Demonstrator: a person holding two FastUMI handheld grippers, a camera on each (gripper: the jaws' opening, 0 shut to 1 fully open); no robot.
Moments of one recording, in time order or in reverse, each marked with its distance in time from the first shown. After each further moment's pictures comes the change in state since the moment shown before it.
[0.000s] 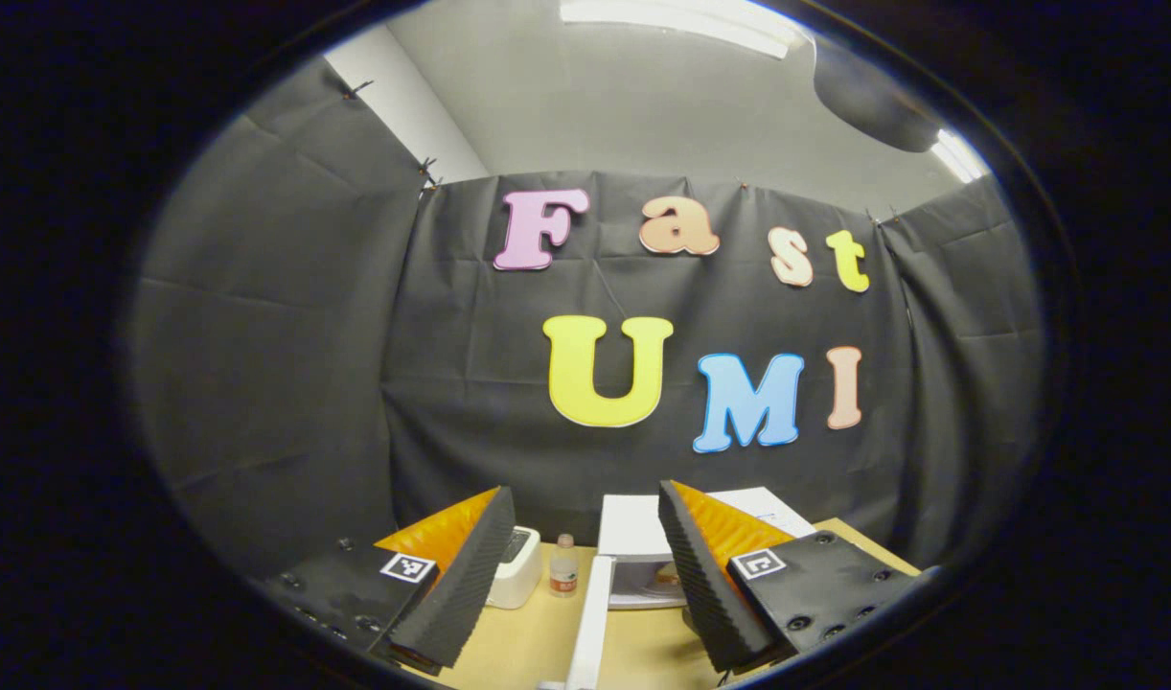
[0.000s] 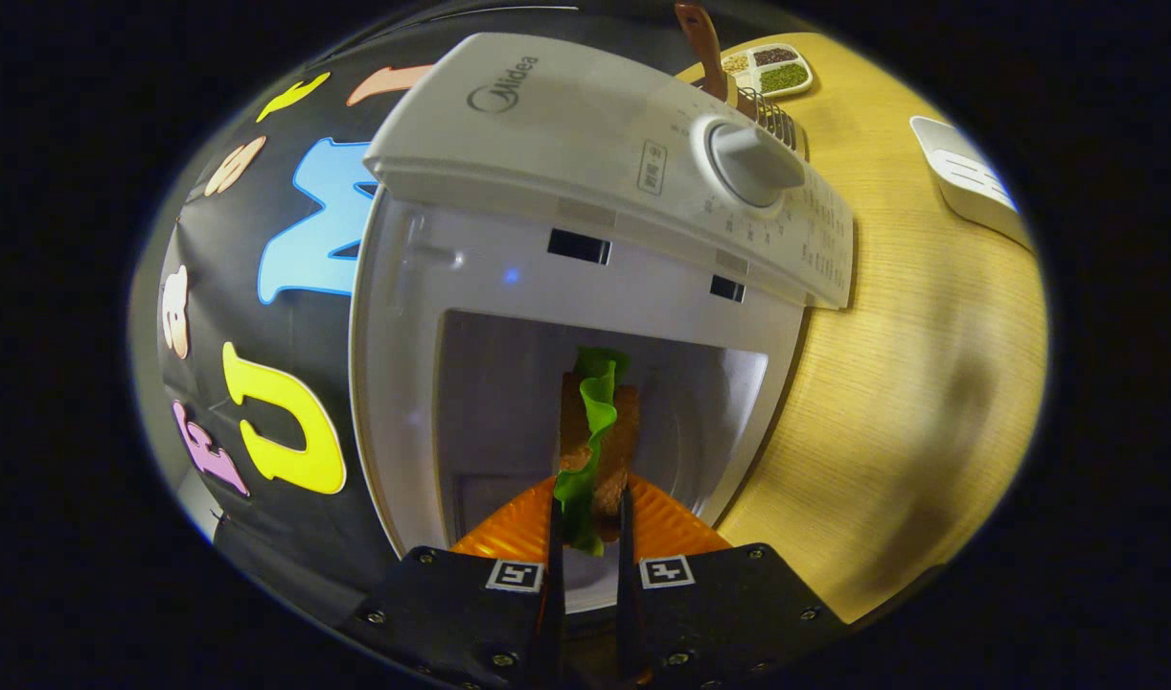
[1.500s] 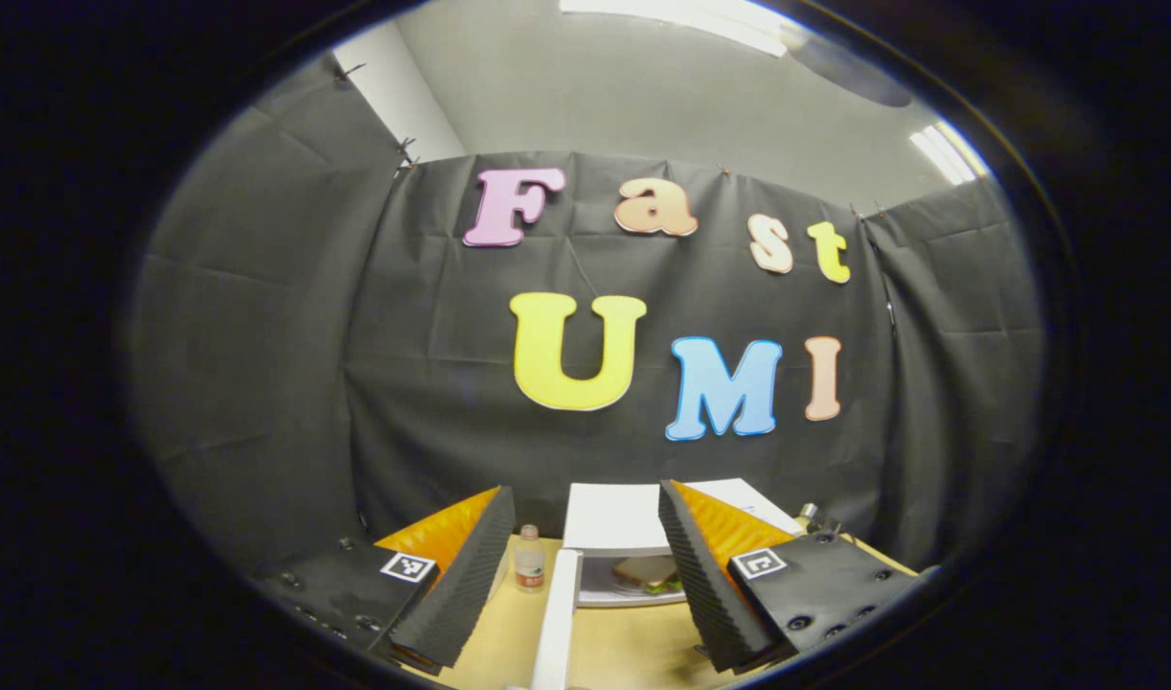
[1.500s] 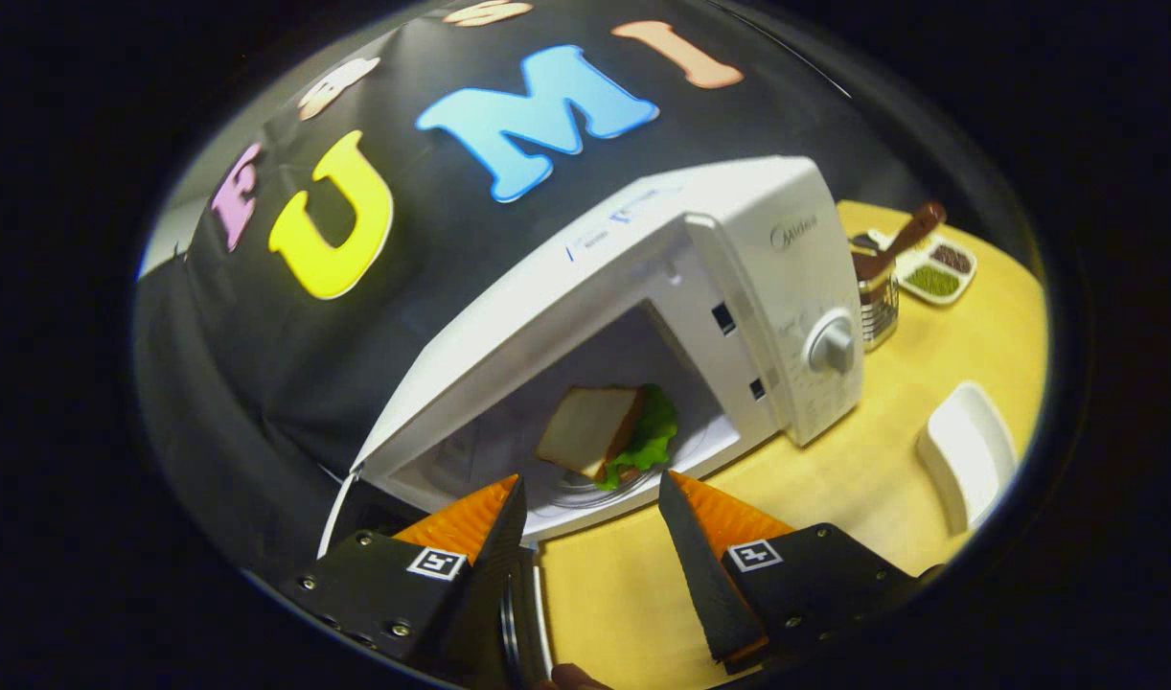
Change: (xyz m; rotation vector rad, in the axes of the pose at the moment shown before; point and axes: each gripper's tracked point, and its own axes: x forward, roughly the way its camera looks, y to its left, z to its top) left arm 0.034 -0.051 -0.035 -0.034 0.023 -0.113; right arm -0.108 0.002 0.011 -0.821 0.059 -0.009
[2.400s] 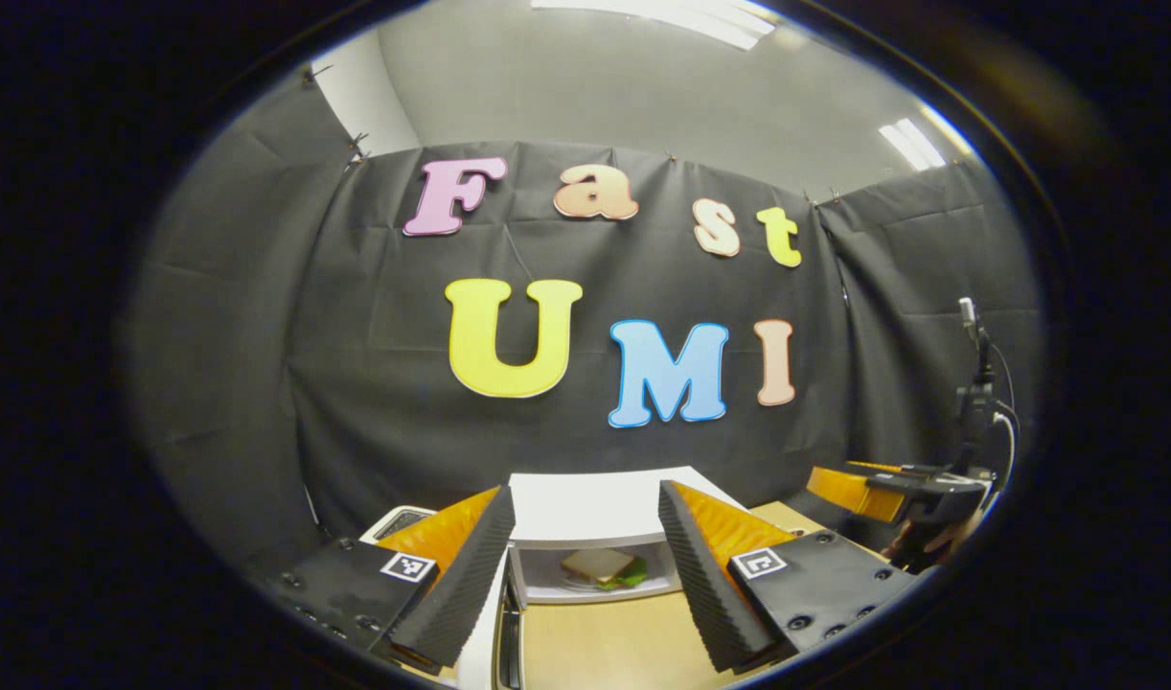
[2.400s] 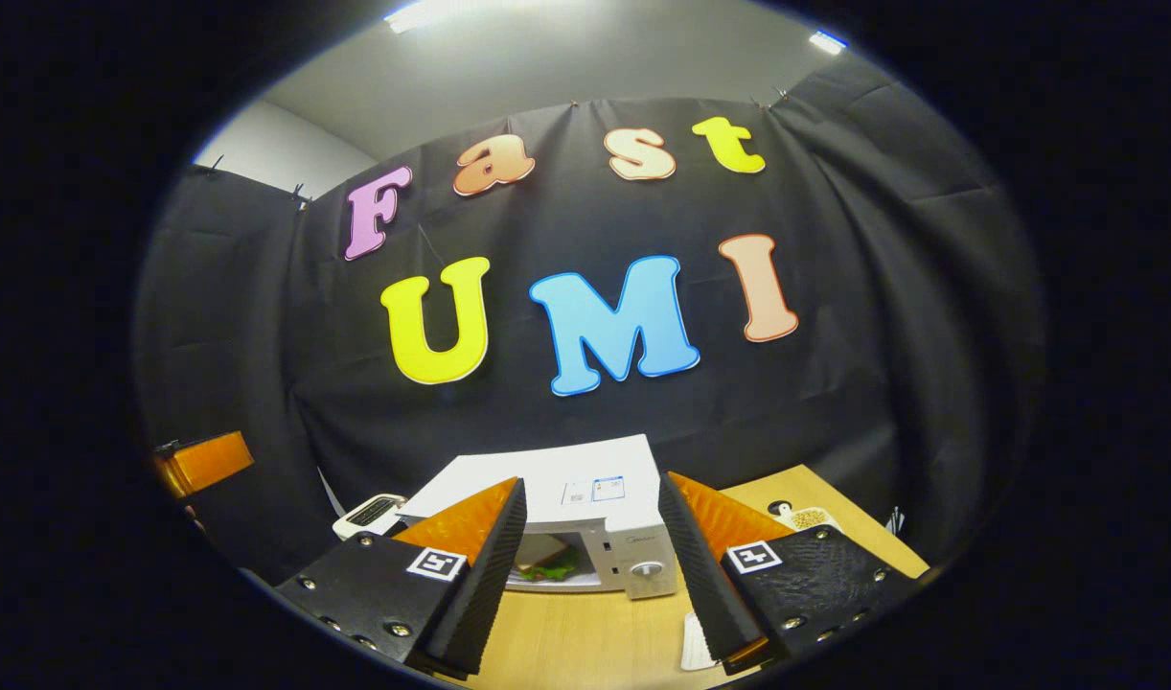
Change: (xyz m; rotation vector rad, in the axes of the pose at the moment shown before) left arm 0.012 -0.075 -0.026 0.029 0.000 -0.112; right arm -0.230 0.002 0.196 -0.431 -0.407 -0.026
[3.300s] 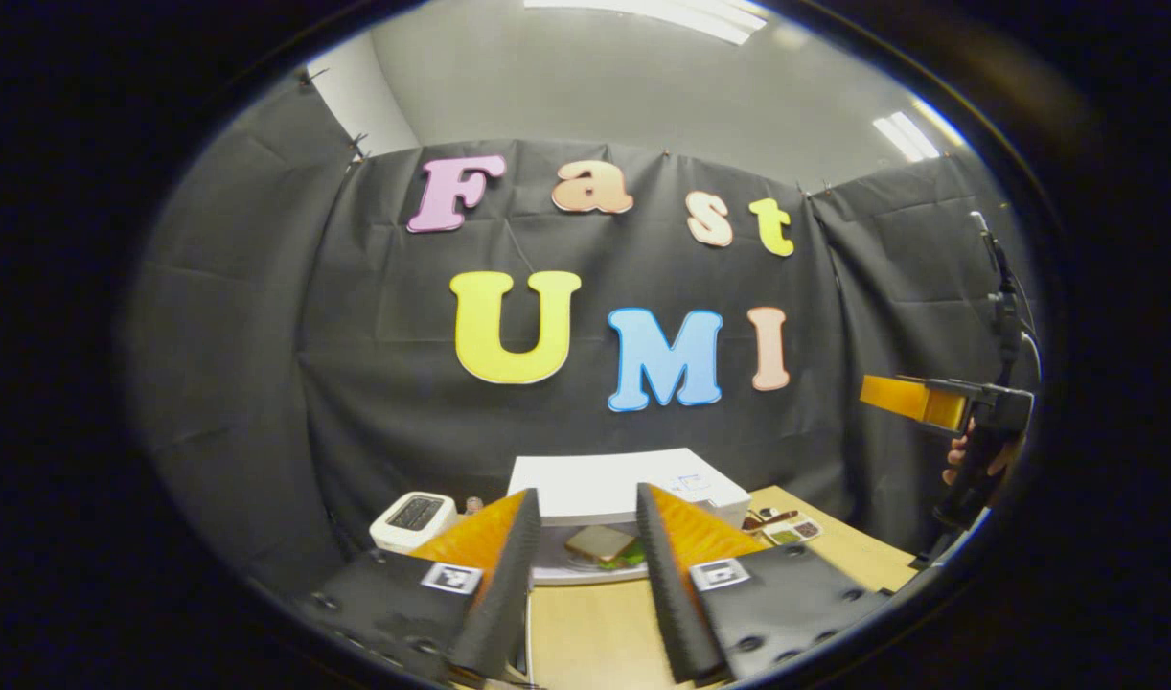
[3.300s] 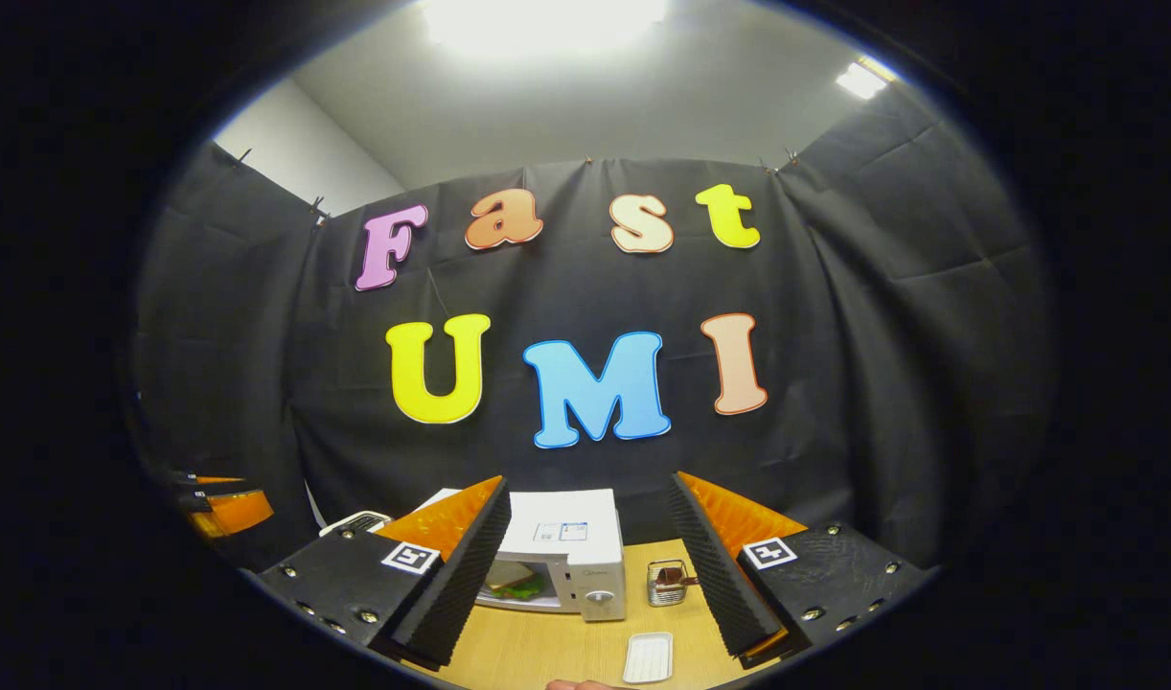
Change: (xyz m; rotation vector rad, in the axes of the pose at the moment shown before) left arm -0.049 0.003 -0.025 0.028 0.050 0.022; right arm -0.058 -0.009 0.067 -0.070 -0.116 -0.027
